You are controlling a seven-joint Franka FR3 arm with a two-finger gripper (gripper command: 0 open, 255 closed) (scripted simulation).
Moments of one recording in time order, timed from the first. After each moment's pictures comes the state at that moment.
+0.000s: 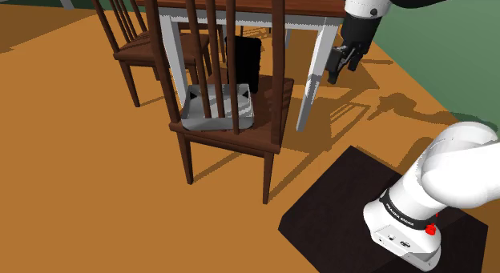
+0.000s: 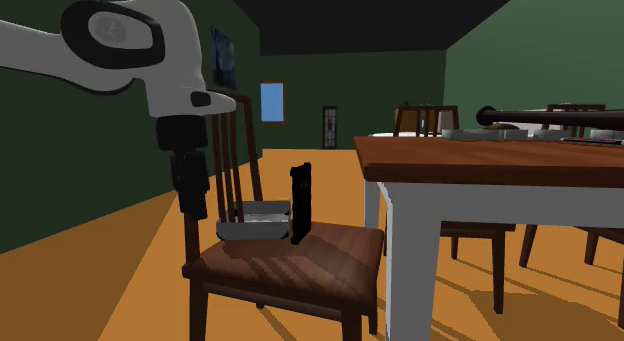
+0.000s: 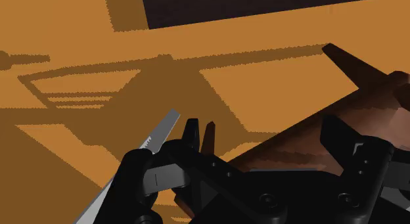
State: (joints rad) arm 0.00 -0.77 0.06 -2.42 -0.09 1.67 0.13
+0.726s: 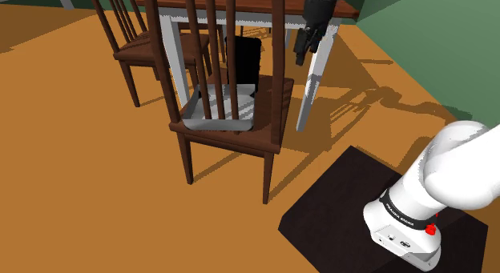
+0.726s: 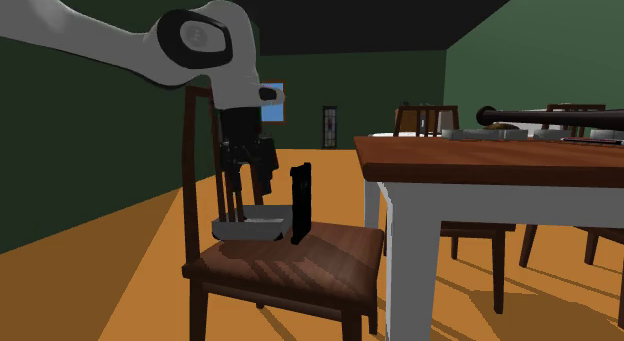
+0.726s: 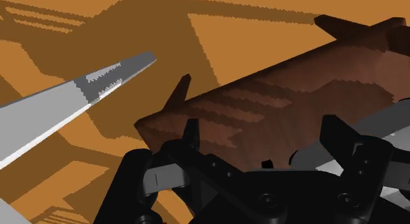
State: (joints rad) arm 0.06 -0.43 0.02 -2.14 -0.09 1.77 -0.09
